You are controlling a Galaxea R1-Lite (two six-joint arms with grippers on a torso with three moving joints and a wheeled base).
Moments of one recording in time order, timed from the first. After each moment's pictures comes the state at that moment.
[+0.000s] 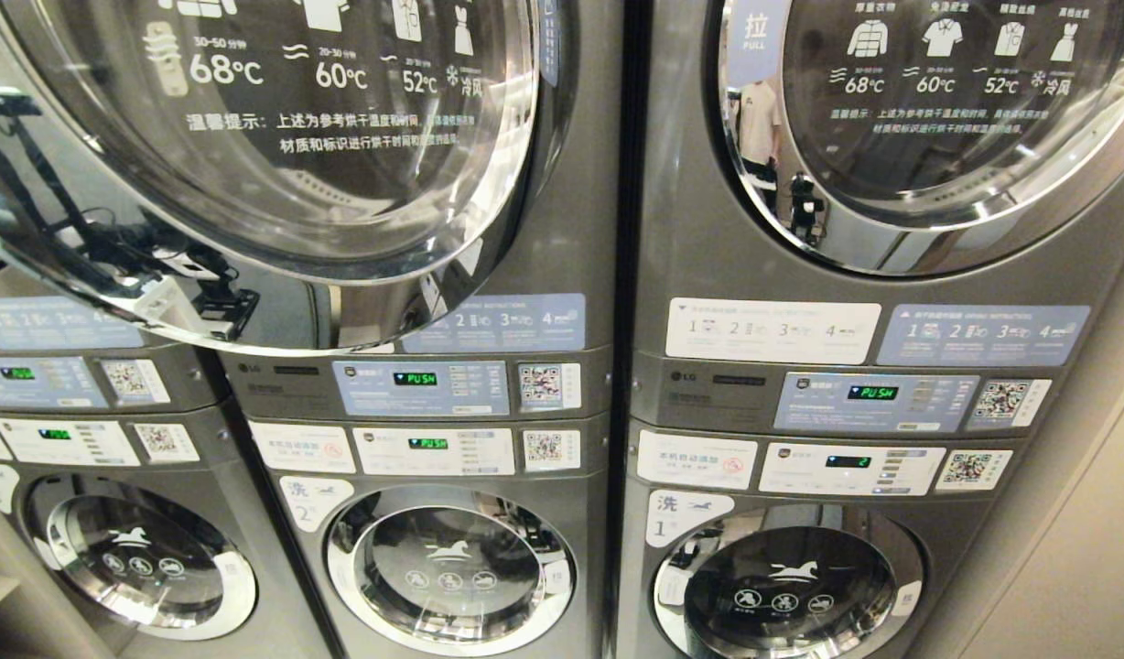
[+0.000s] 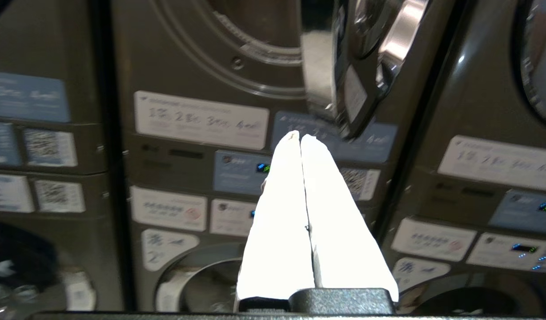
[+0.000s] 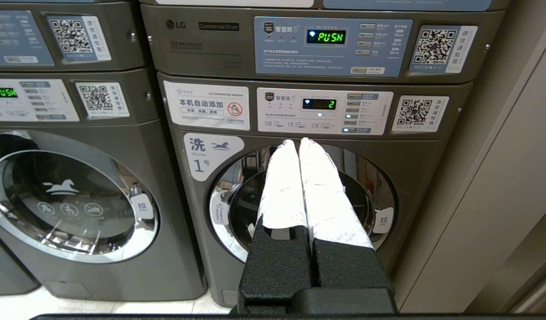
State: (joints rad) left arm -0.22 0.49 -0.47 -0.23 0.21 -0.06; right arm 0.00 0.00 0.00 0.00 -0.01 0.00
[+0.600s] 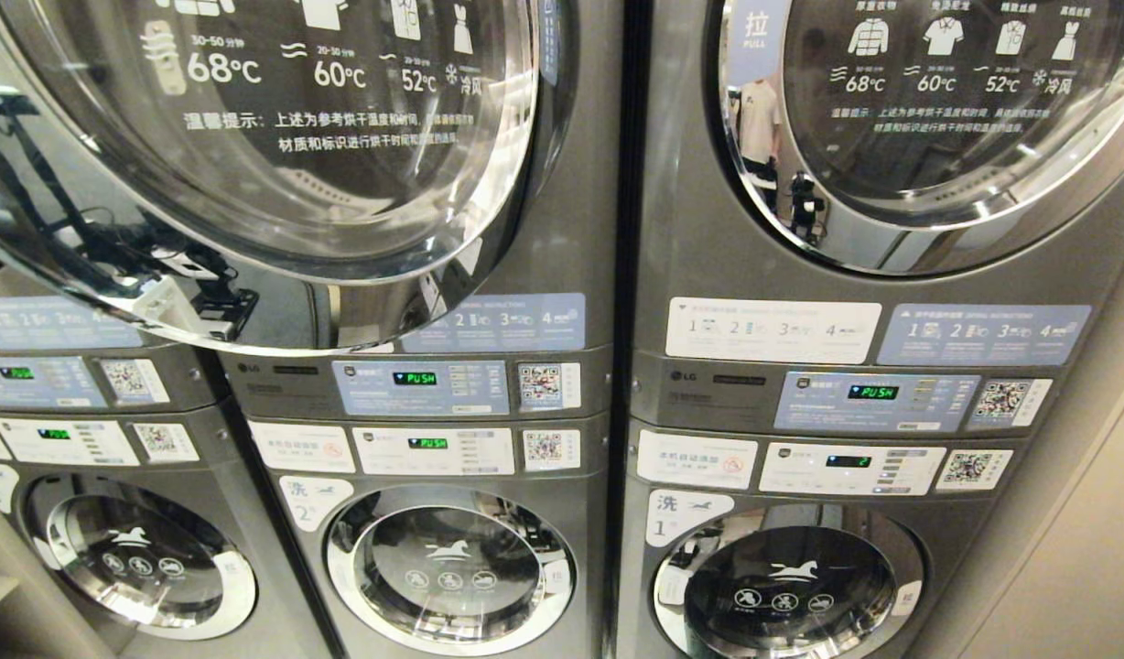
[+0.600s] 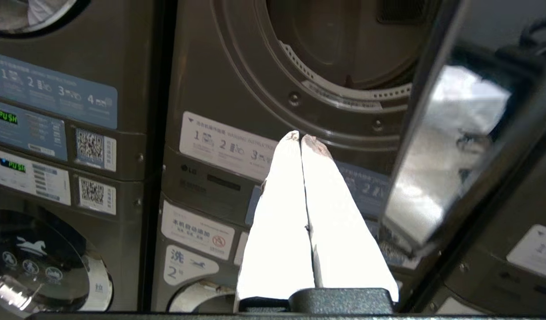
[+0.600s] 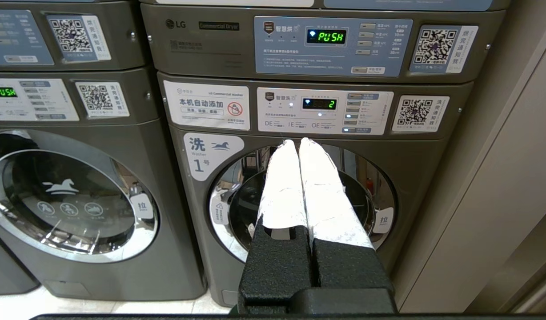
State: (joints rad) left arm -0.02 0.93 -0.65 -0.46 0.20 -0.15; right arm 0.00 0.00 0.00 0.00 -0.01 0.00
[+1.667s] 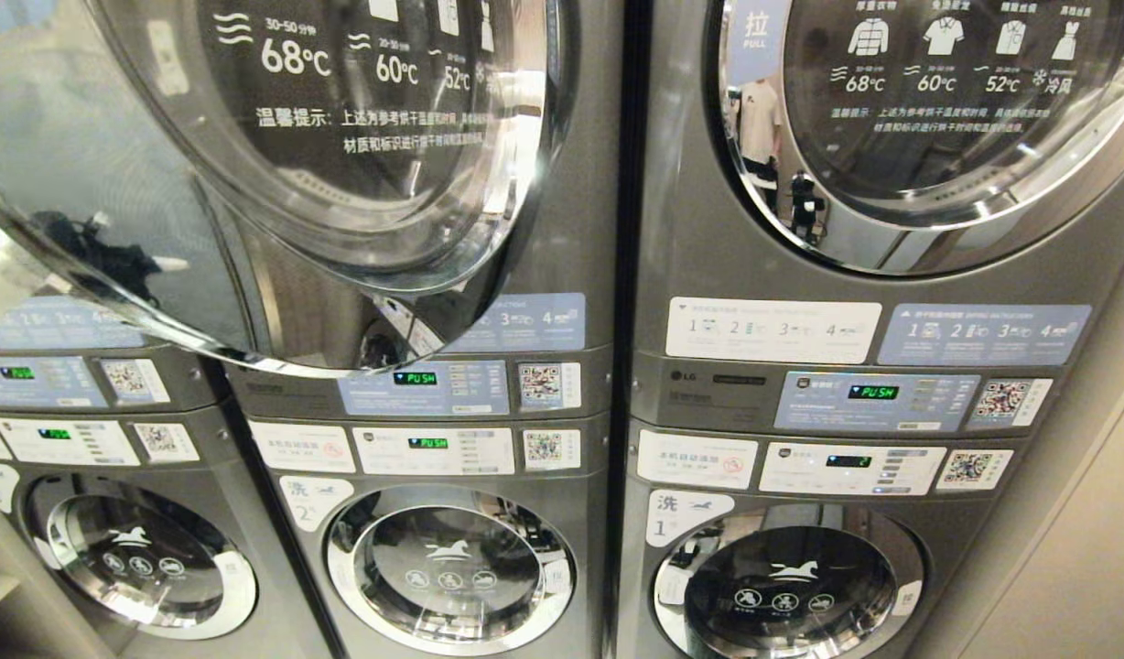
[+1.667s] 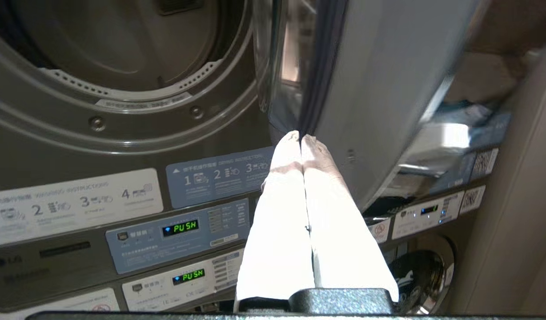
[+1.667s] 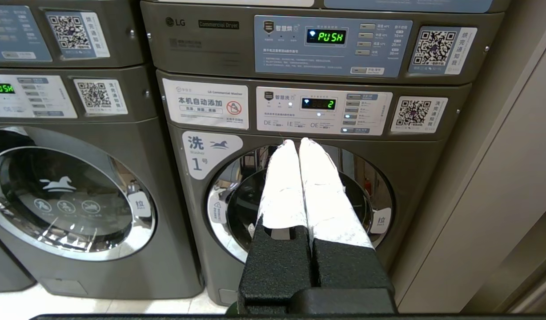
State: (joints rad) left arm -0.02 0.94 -0.59 -0.61 -0.43 -0.08; right arm 0.00 0.00 0.00 0.01 -0.01 -0.01
